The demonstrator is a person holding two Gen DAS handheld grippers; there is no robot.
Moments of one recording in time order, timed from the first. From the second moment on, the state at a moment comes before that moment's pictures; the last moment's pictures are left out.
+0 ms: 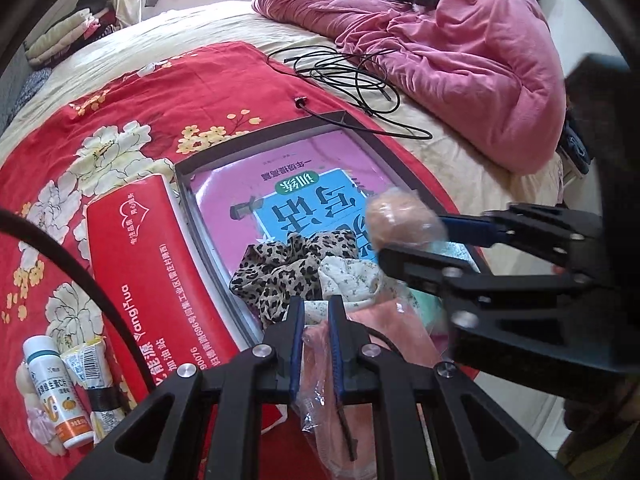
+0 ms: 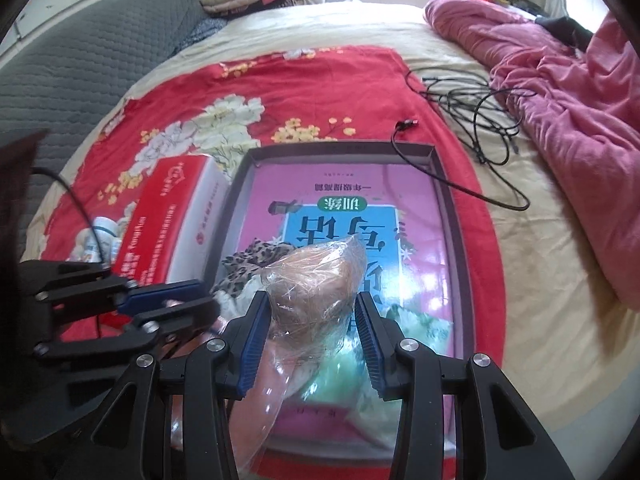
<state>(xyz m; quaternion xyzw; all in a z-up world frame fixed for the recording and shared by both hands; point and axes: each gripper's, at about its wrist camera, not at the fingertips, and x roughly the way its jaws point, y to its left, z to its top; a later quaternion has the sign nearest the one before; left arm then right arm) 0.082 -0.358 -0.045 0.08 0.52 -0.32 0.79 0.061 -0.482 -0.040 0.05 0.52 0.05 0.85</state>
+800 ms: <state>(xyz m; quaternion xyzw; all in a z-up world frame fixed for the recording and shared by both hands) 0.094 -0.361 -0.050 0.08 0.51 -0.32 0.79 0.080 -0.485 -0.069 0.04 0.55 0.03 0.83</state>
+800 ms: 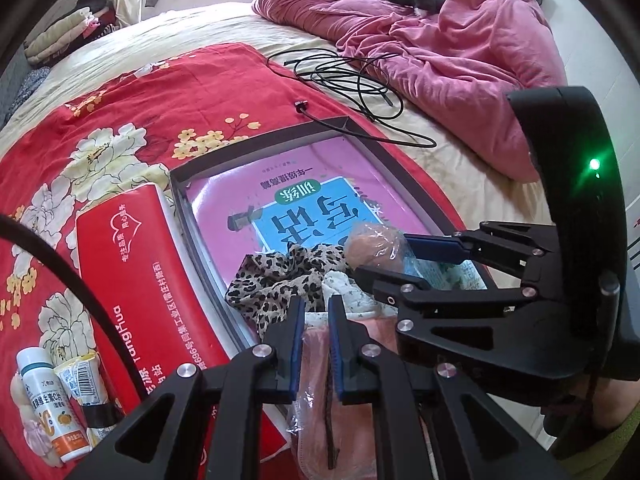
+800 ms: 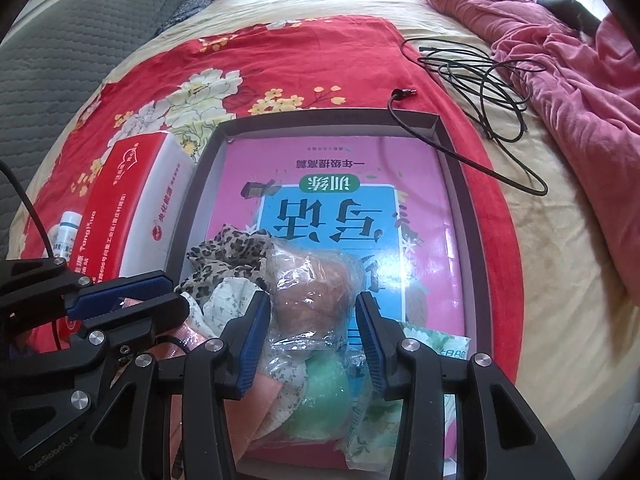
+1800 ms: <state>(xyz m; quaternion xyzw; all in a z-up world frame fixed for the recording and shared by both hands) 0.082 -0.348 -0.042 0.06 0.52 -0.33 0.78 -0.021 -0.449 -0.043 0.02 0.54 0.06 0.84</state>
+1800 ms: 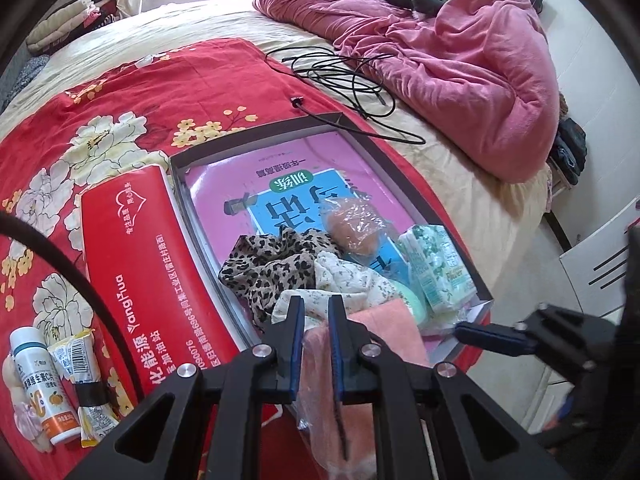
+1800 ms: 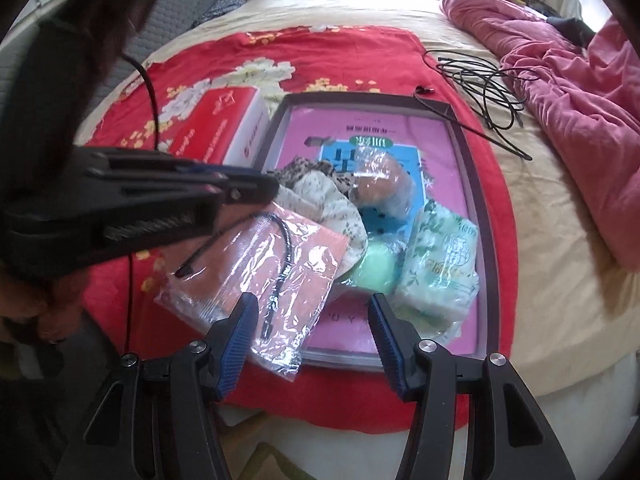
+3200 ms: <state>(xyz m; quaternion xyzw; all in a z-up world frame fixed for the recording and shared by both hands) 0.076 -0.296 0.003 0.02 0.51 -0.36 0.79 -0.017 -0.429 -0.079 -0.02 0.56 0.02 0.83</state>
